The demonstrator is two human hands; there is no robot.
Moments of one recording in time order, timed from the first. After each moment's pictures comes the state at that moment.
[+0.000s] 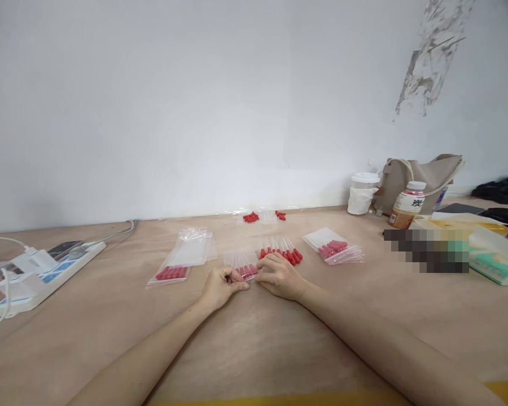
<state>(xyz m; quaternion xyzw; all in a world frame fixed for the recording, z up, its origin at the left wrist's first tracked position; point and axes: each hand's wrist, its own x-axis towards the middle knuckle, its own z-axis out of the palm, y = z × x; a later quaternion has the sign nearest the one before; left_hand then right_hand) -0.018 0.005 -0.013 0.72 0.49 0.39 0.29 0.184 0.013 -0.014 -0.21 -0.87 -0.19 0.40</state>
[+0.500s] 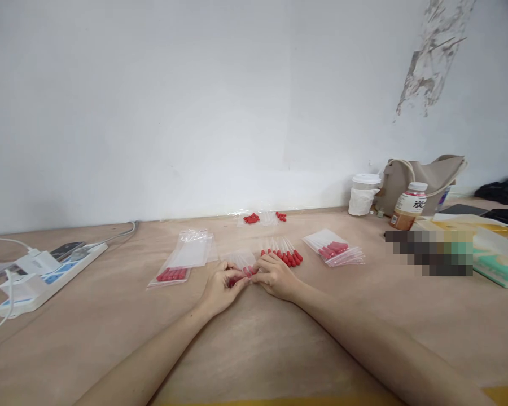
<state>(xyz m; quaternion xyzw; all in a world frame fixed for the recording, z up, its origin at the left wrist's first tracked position) -0.014 -0.010 0.003 0.82 0.42 0.37 0.09 0.174 0.018 -0.015 -0.21 -0.88 -0.18 0.38</state>
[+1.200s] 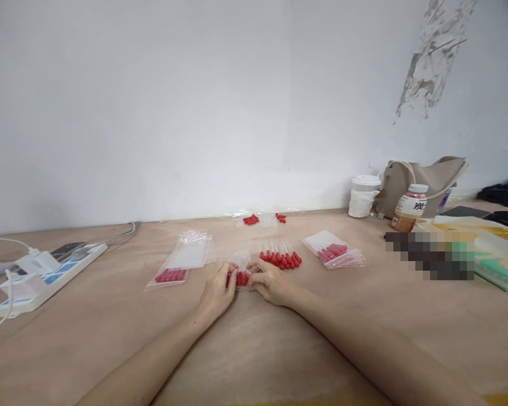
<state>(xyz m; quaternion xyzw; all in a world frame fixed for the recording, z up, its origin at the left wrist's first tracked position) -0.011 -0.009 0.001 0.82 0.44 0.37 -0.03 0.170 0.009 -0.016 -0.25 -0.89 0.00 0.38</state>
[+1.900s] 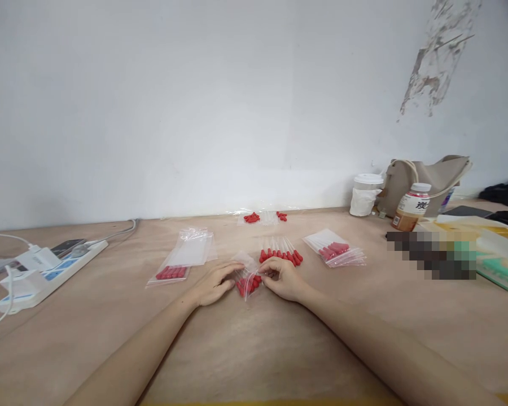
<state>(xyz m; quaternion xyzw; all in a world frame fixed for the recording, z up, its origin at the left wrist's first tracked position) -0.045 0.013 0.015 0.92 0.35 0.19 0.08 0.183 0.006 -0.019 -0.34 -0.77 0.24 0.48</state>
